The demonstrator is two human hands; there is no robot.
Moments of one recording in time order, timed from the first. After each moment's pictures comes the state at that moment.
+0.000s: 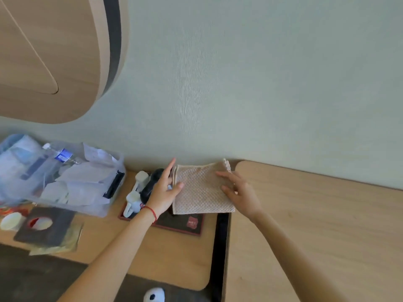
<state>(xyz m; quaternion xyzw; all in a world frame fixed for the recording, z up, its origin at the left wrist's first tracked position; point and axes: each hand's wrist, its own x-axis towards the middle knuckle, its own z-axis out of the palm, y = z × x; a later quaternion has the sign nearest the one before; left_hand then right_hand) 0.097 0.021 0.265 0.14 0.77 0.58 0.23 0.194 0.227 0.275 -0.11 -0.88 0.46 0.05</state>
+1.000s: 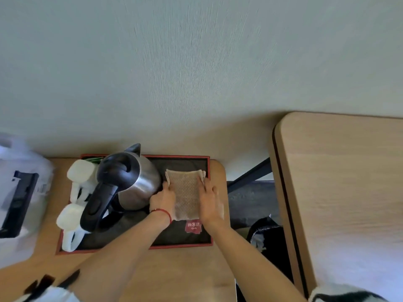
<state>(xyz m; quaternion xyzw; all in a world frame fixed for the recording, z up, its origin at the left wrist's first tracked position) -0.032 0.085 -0.098 0.29 0.91 -0.06 0.29 0.058 0.182 -0.100 -0.28 -0.93 0.20 -0.15</state>
